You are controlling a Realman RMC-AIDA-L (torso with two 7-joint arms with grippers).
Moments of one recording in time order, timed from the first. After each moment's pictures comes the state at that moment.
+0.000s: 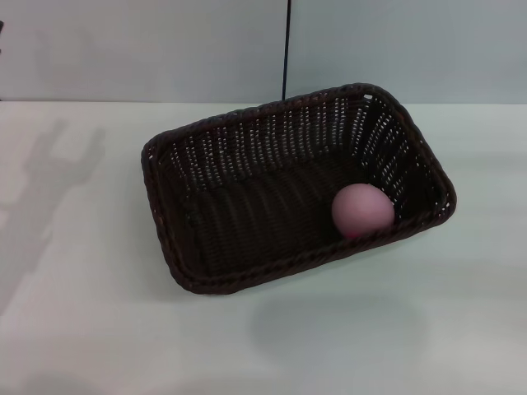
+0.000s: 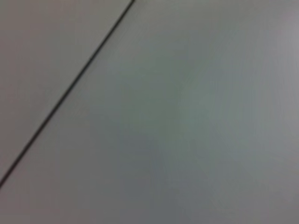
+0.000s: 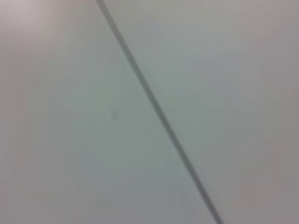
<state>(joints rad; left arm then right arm) -0.34 -2.07 0.79 0.12 0.76 1.66 -0.93 0.35 2.07 -0.30 -0.30 -0.99 -1.51 0.98</state>
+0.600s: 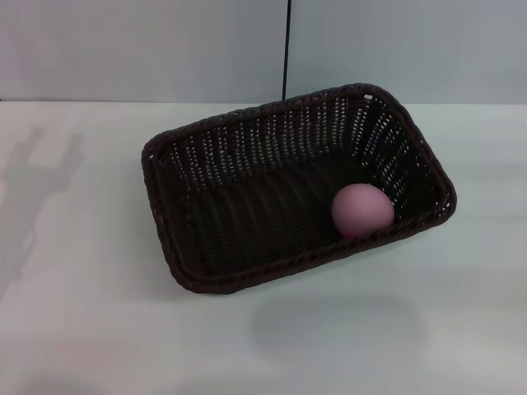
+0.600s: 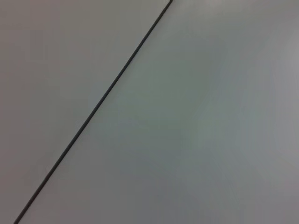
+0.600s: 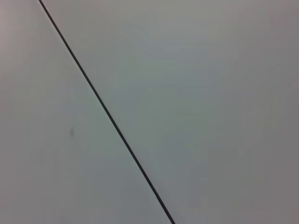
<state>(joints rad) -0.30 -2.07 0.73 0.12 0.76 1.71 -0.94 0.35 2.07 -0.22 -0.24 -0.98 -1.50 0.98</state>
